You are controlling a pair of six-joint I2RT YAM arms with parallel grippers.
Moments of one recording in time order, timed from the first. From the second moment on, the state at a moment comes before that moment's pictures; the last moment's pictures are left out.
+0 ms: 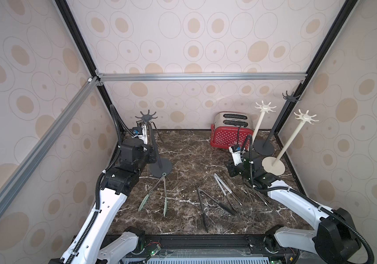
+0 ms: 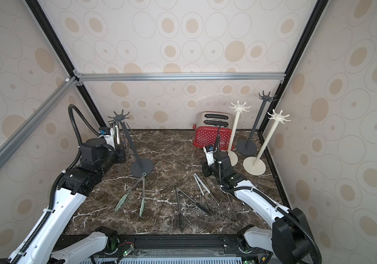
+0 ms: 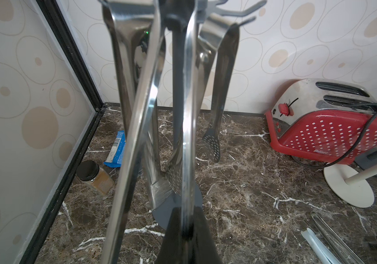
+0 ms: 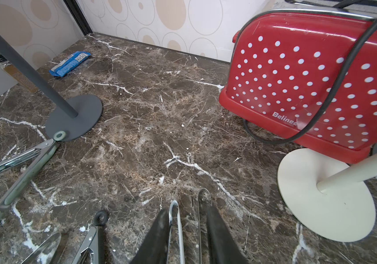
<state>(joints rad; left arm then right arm) -0.29 1.00 1.18 -0.61 -0.25 -0.21 0.46 1.23 0.78 -0.06 -0.03 0.07</state>
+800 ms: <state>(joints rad) -0.29 1.00 1.12 -0.52 -0.23 -0.24 0.46 1.23 0.78 -0.06 -0.05 0.07</state>
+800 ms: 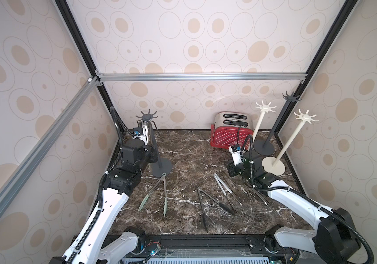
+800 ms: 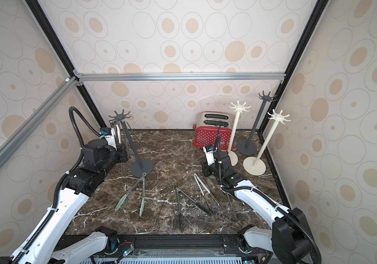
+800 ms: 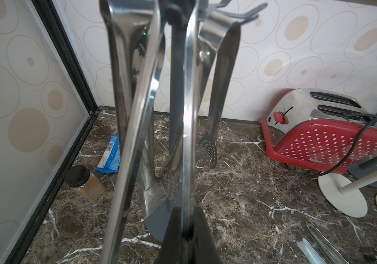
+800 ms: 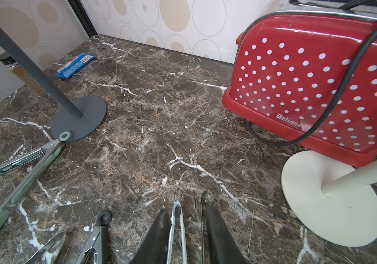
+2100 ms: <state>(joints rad) -0.29 0.98 0.98 -0.32 -0.20 -0.29 0.46 1.23 0.78 -0.05 -0.07 0.07</state>
